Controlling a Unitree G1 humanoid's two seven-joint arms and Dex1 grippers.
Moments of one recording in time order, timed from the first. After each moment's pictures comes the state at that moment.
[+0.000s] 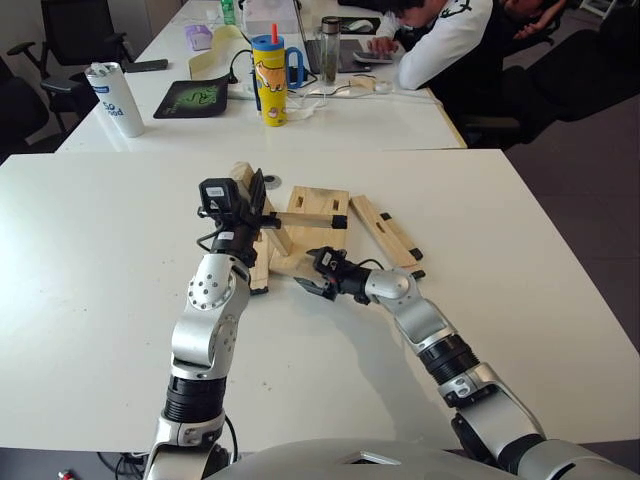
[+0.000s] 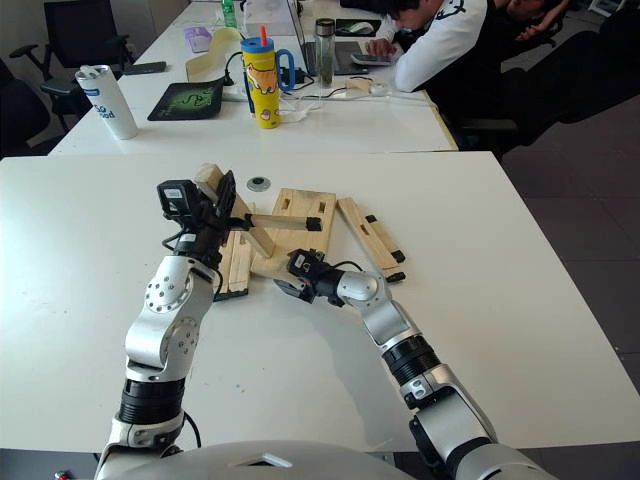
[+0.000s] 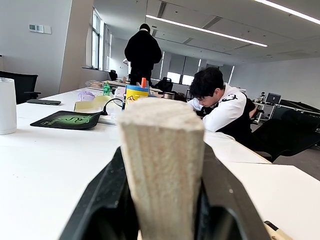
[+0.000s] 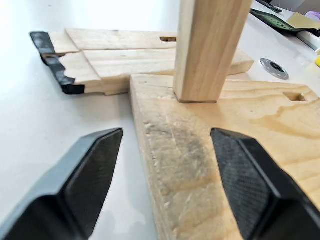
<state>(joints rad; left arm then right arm) -0.18 0.06 -0.08 -0.31 -0.22 0.29 0.06 -0.40 -0.18 0.40 0.32 -0.11 0.10 0.65</state>
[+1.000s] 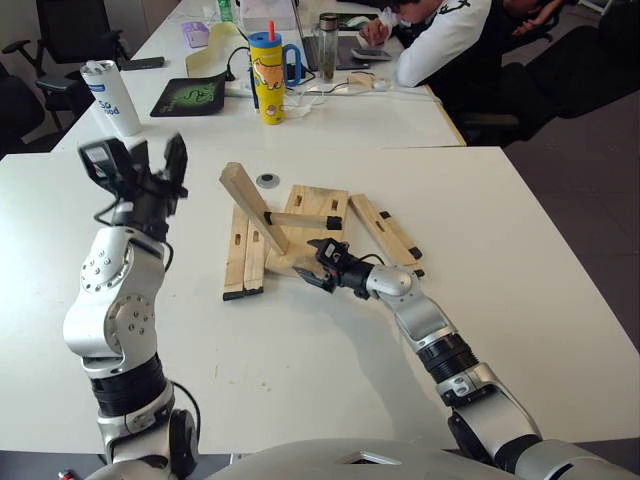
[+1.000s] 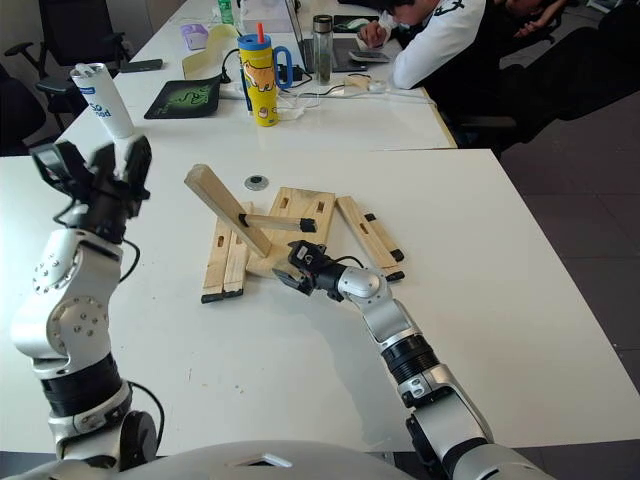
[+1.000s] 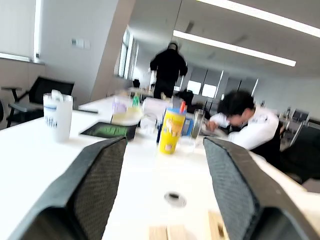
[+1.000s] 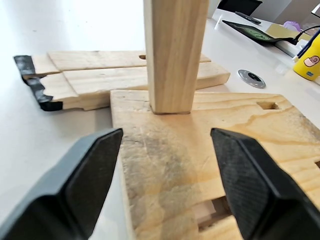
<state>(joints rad) -0.18 0.25 0.32 -0.48 -0.47 0.72 -0.05 -0.40 -0.17 0.34 0.31 -0.09 0.08 0.62</state>
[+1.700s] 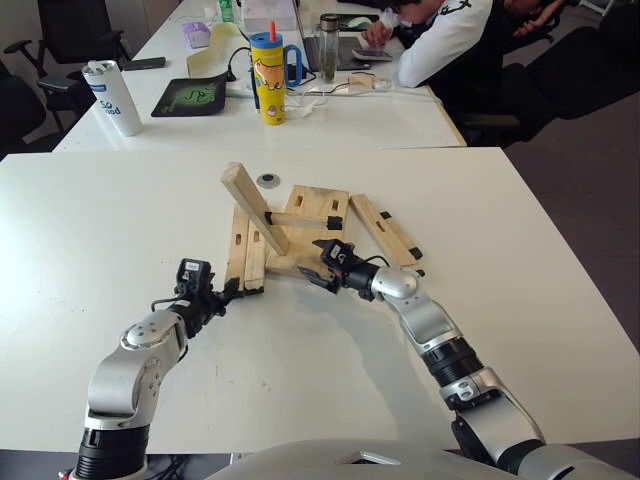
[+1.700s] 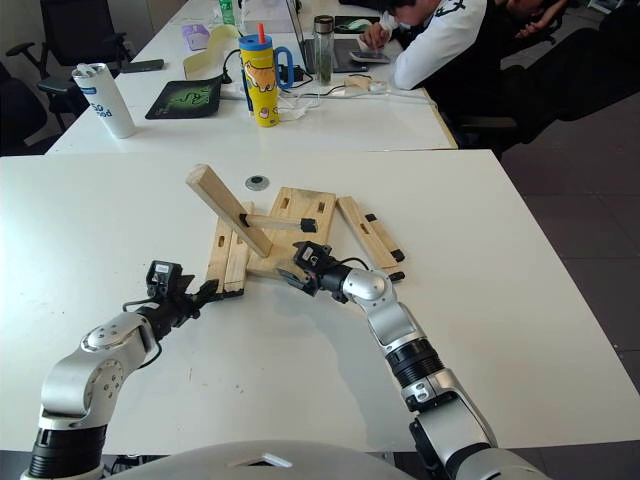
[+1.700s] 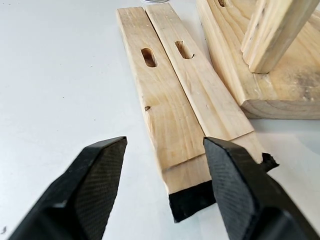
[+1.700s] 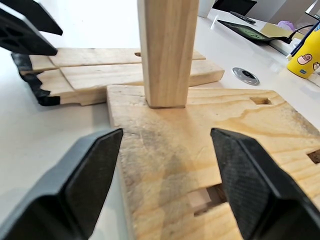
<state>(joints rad) 0.09 0.38 0.08 -0.39 -0.34 0.79 -0.23 -0.37 -0.18 0.34 0.28 -0.09 0.07 0.62</state>
